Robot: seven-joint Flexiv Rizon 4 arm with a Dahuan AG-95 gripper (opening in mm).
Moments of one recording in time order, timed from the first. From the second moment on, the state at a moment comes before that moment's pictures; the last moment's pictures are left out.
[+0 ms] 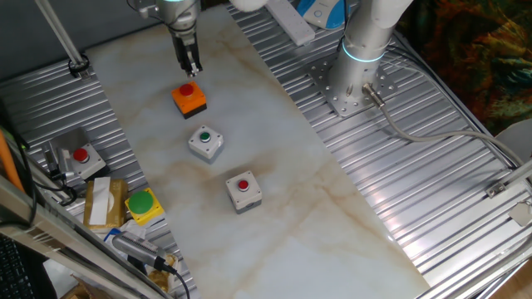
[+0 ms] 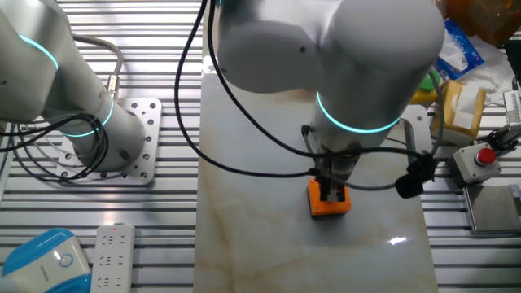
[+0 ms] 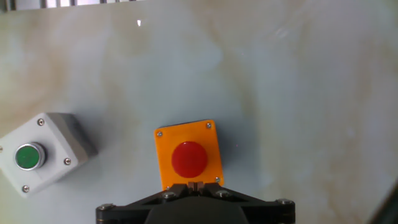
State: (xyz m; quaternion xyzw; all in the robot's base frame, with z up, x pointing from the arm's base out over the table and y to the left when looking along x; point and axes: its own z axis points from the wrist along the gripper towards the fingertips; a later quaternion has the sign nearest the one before) arm 0.482 -0.152 0.134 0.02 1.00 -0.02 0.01
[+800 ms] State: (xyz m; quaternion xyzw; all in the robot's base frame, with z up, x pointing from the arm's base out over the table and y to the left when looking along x) arm 0.487 -0.154 0.112 0.02 1.00 0.03 0.01
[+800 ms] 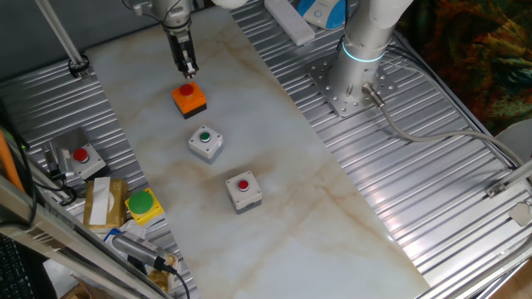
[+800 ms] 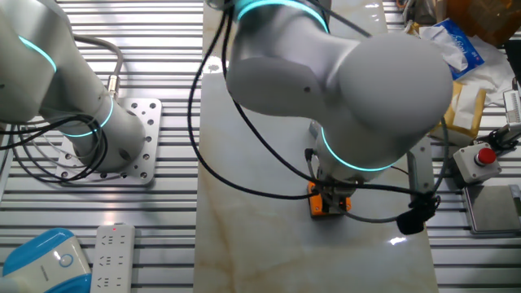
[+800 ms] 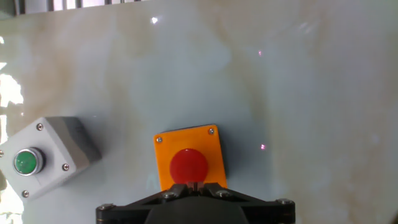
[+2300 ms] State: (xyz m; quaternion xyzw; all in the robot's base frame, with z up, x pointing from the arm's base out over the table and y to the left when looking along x) arm 0.492 -0.146 0.089 0.03 1.00 0.02 0.01
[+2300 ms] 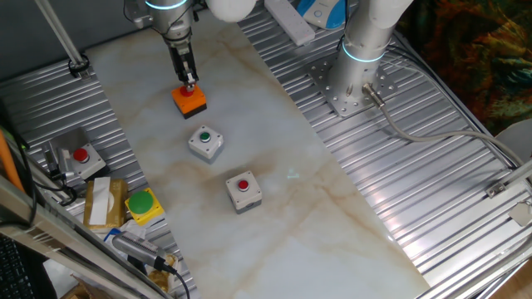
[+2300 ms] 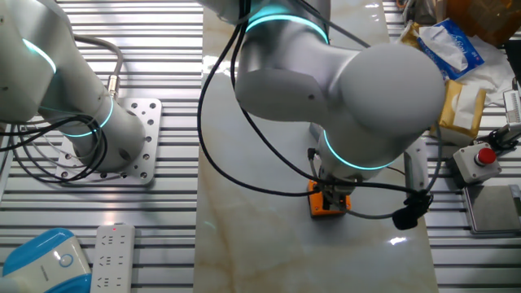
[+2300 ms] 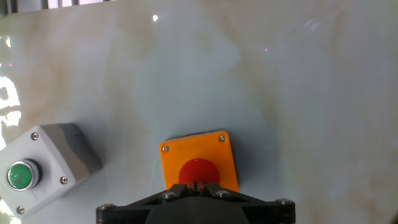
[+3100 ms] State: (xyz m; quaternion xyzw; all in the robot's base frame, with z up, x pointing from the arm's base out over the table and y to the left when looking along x) arm 0.493 -0.146 0.116 0.03 1.00 0.03 0.00
